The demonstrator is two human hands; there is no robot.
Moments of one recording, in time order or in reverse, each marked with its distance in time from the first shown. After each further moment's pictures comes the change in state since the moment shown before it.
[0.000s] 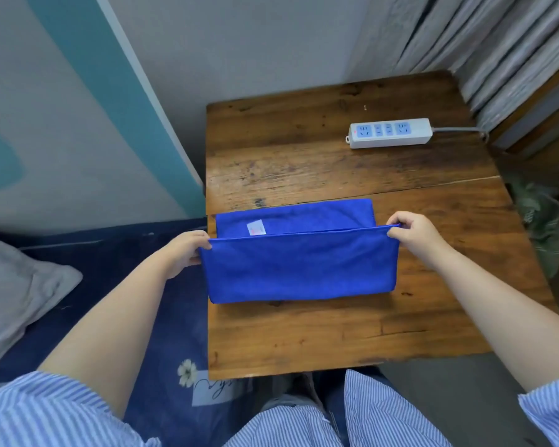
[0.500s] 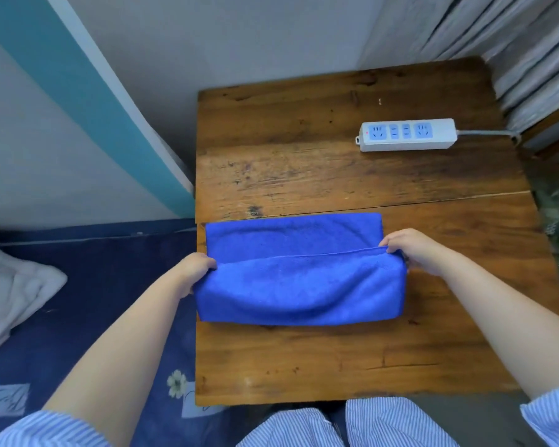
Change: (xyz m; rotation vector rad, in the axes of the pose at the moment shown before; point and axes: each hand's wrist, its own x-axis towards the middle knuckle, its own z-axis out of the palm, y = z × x) left_hand 0.055 -0.002 0.032 0.105 0.085 -0.335; right_hand 0.071 0.009 0.004 0.077 -0.321 0.439
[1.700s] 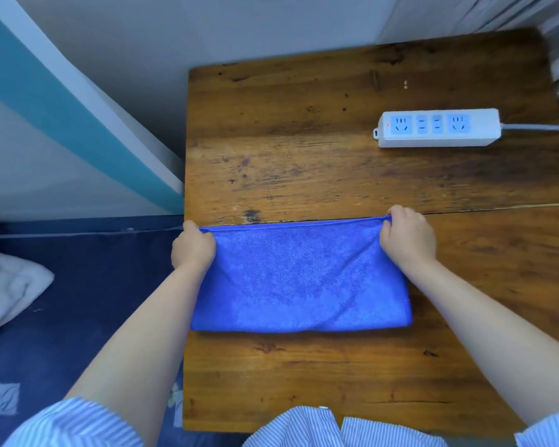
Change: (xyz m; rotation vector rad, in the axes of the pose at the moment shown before) left_hand 0.049 0.042 0.018 0.271 0.521 0.155; right_hand 0.058 -0.019 0.025 -0.768 0.576 -0.312
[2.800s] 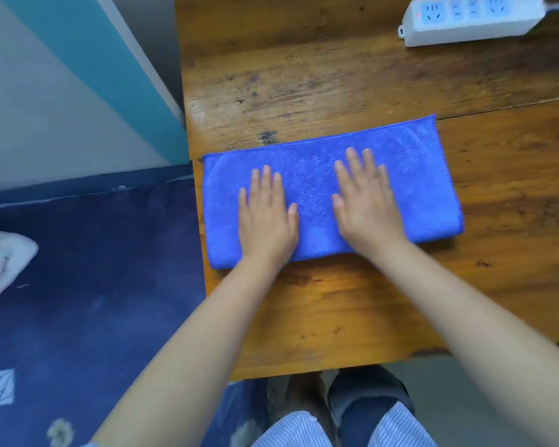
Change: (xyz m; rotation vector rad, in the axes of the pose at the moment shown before) left_hand -0.069 -0.048 0.075 0.305 0.129 0.764; right_hand -0.109 -0.089 0.066 0.065 0.086 -0.294
